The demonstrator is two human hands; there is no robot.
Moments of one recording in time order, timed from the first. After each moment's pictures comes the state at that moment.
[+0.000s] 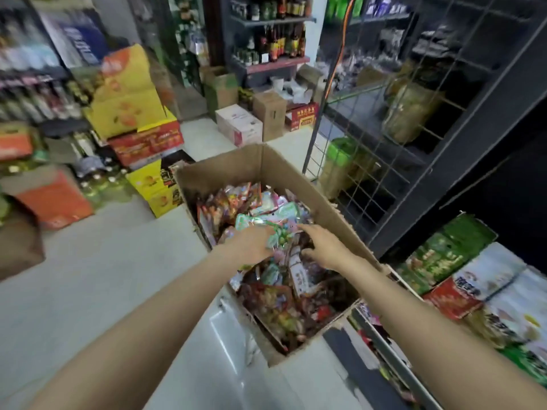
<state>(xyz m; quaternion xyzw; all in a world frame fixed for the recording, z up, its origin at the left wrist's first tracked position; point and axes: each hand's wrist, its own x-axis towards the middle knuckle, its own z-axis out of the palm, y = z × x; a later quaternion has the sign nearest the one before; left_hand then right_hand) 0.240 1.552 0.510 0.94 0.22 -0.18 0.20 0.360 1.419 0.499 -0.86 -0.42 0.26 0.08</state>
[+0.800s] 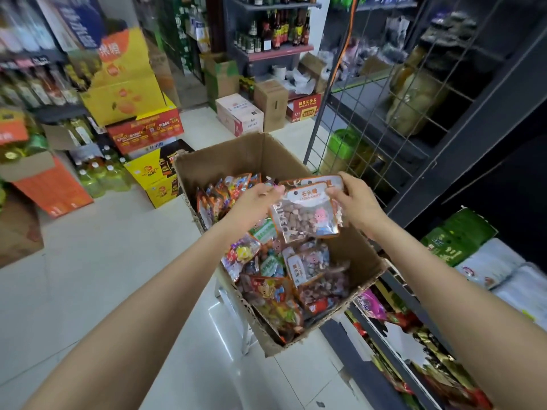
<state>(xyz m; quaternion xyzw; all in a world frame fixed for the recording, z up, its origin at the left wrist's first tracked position) 0.245 1.558 0.533 0.72 0.31 0.07 0.61 0.392 1.410 0.549 -0.83 -0.37 0.15 0.39</state>
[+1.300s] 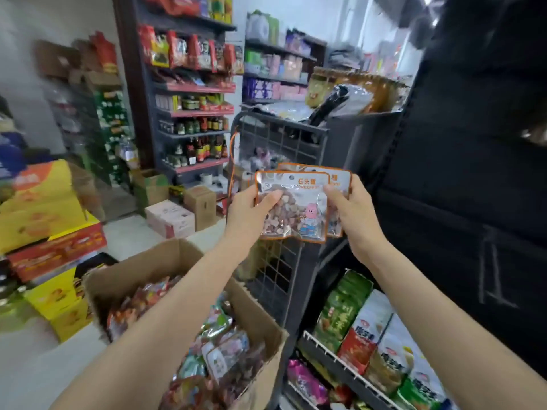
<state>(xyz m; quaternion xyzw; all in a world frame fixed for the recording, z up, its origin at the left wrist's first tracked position) 0.324 1.440 0.717 0.73 0.13 0.30 0.60 0.391 1.287 0.744 -0.68 -0.26 0.00 0.69</state>
